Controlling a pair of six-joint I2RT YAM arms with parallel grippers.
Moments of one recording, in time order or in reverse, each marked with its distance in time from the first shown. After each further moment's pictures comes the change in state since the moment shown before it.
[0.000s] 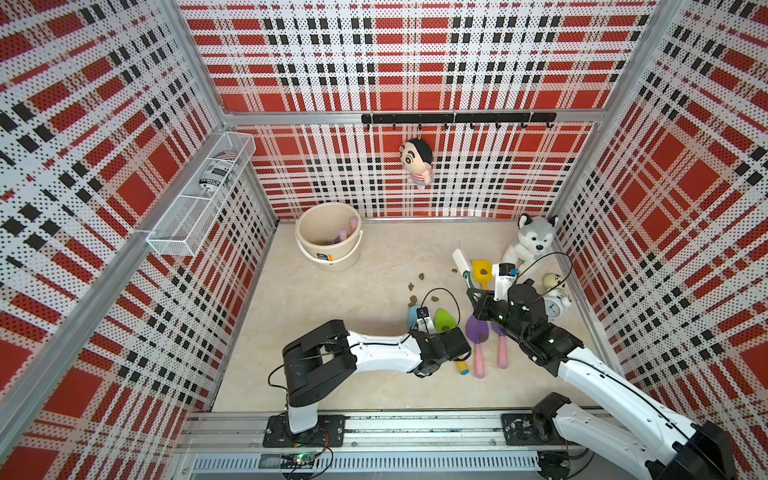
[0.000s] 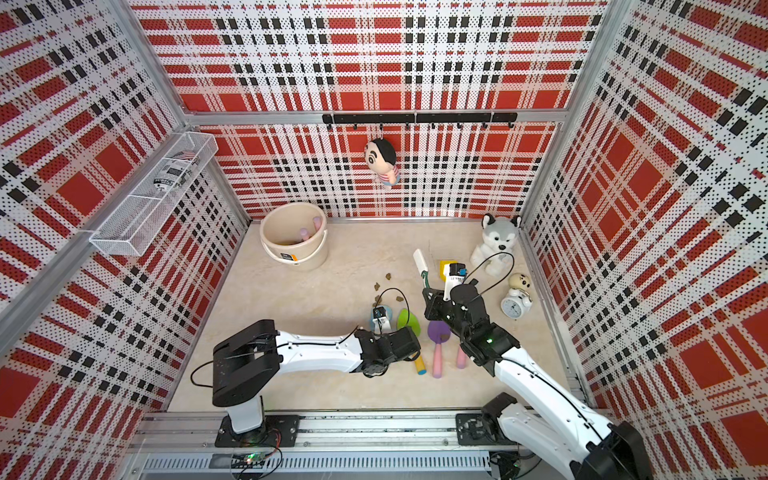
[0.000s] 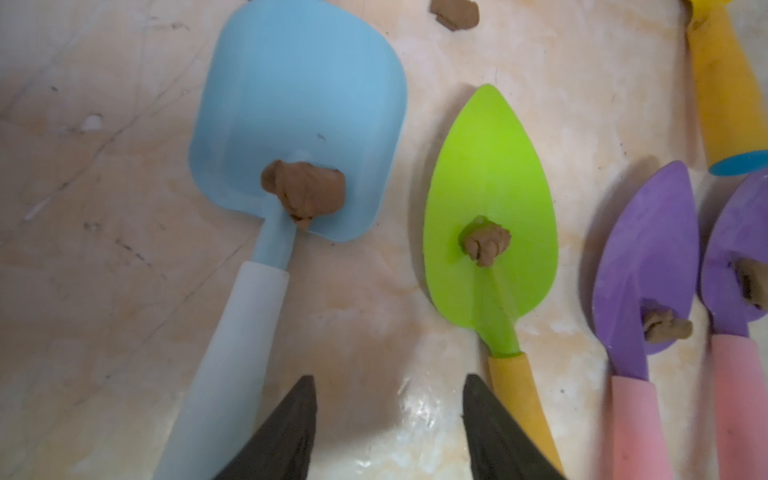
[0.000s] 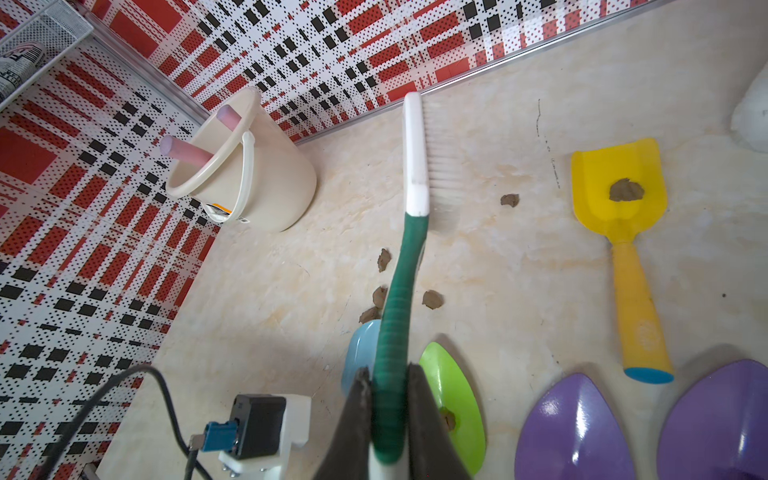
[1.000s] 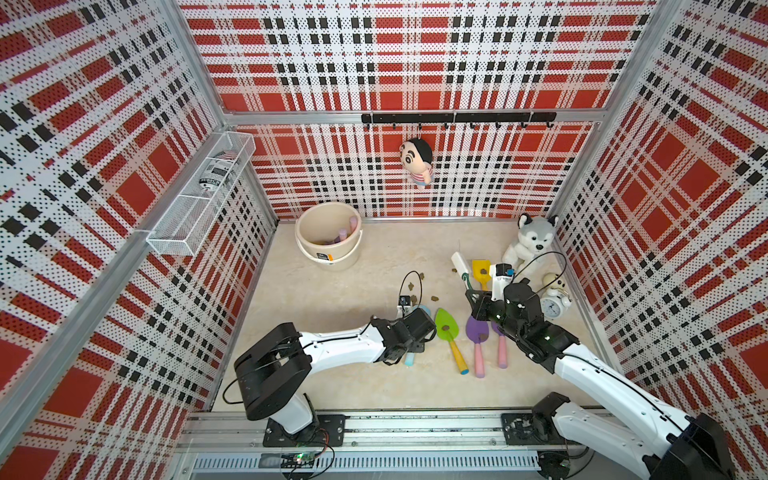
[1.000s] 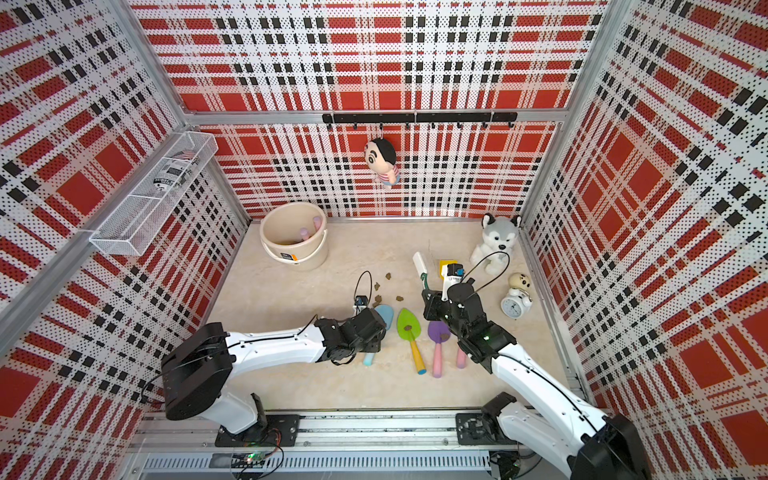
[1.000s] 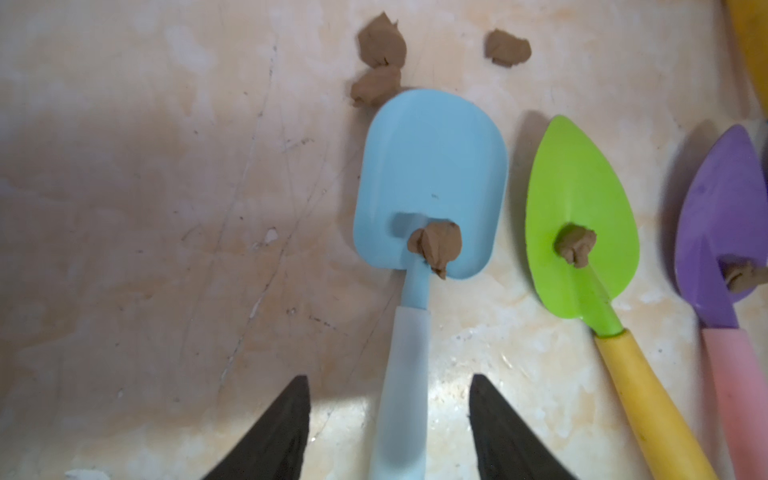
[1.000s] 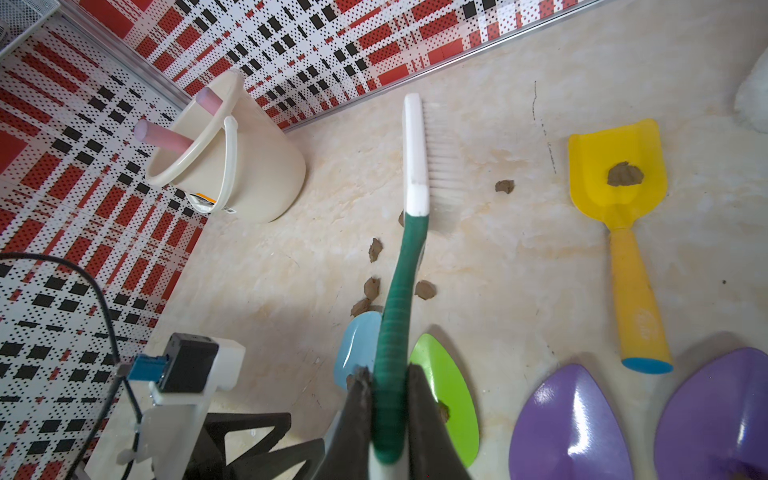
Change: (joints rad) left arm 0.179 -0.240 -0.212 0.038 0.162 0.414; right arm -0.001 0.038 0.000 -0.006 -0.001 0.000
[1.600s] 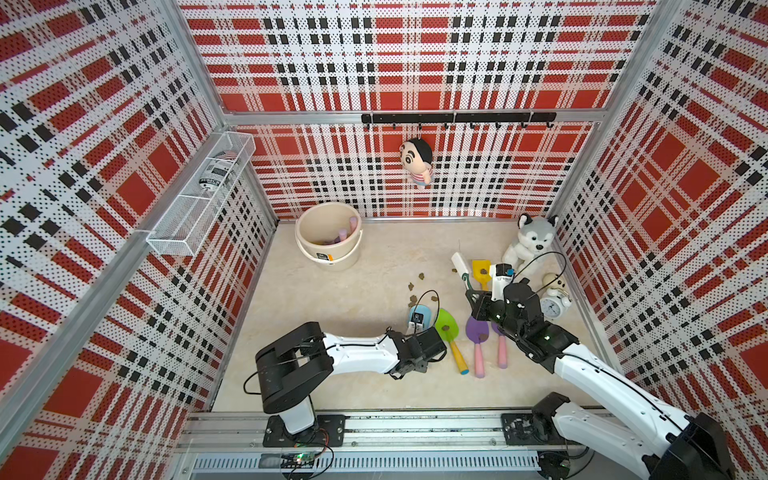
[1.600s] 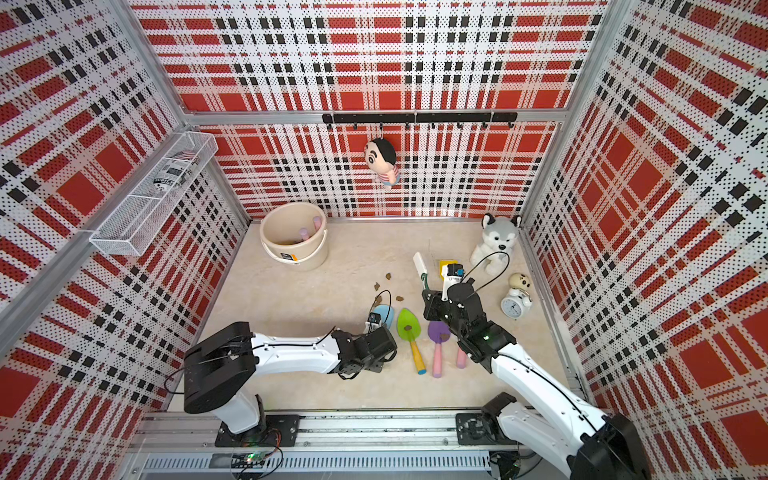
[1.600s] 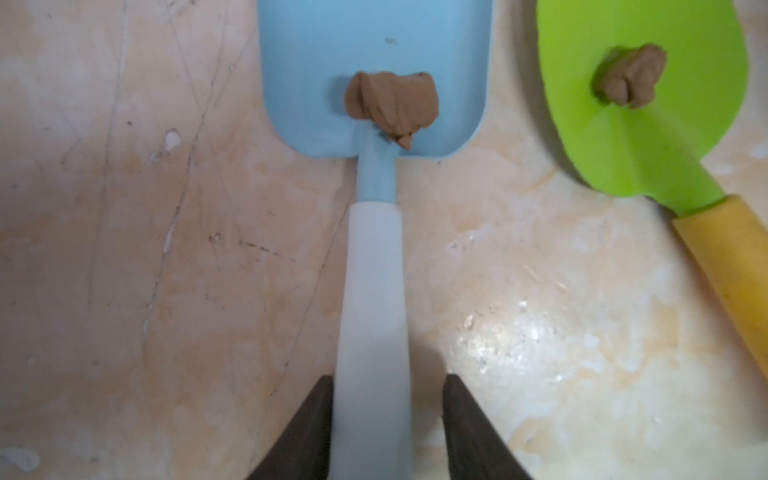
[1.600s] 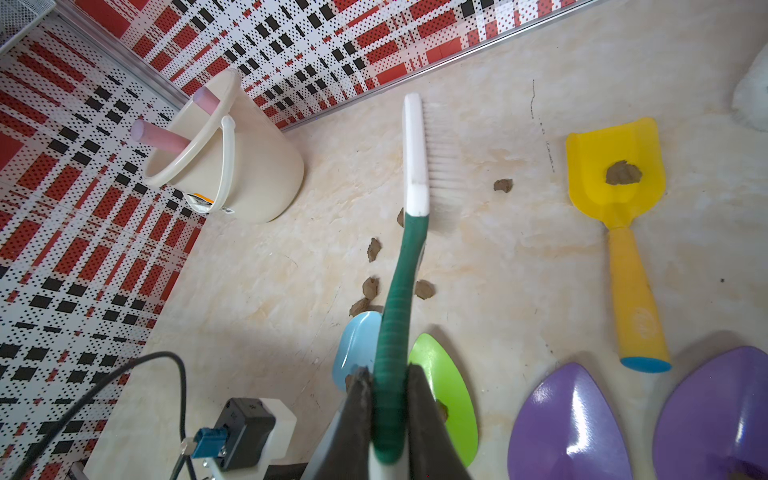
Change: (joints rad) left arm -0.109 0.092 0.004 -0.046 -0.001 0.011; right arm -0.002 0.001 0.000 -0.001 0.001 0.002
